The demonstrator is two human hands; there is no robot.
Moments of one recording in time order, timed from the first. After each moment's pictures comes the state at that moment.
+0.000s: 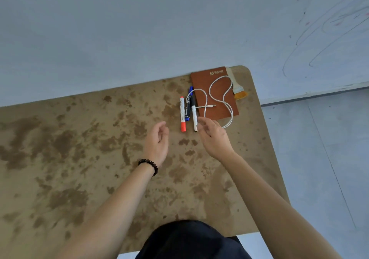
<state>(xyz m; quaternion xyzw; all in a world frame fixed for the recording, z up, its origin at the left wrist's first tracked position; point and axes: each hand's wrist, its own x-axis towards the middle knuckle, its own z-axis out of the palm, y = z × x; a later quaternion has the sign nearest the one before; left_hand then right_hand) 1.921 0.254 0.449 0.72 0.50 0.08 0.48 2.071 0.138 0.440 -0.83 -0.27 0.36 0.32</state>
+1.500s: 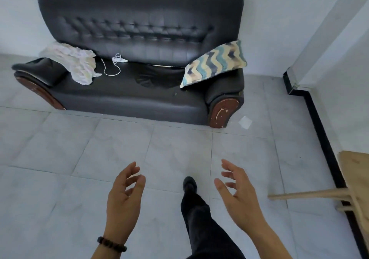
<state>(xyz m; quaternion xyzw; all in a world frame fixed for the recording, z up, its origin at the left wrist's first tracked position) 1.029 -0.306 0.556 -0.02 0.83 0.56 0.08 1.139 -0.068 0.527 -0.27 -0.80 0.53 0.08</state>
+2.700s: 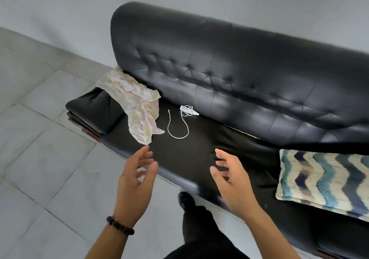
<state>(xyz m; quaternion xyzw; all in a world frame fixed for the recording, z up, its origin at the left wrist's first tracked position) 0.158 -0.392 0.584 -0.06 0.85 0.53 0.00 0.186 -0.154 0.529 -0.12 -0.84 0.53 -0.01</state>
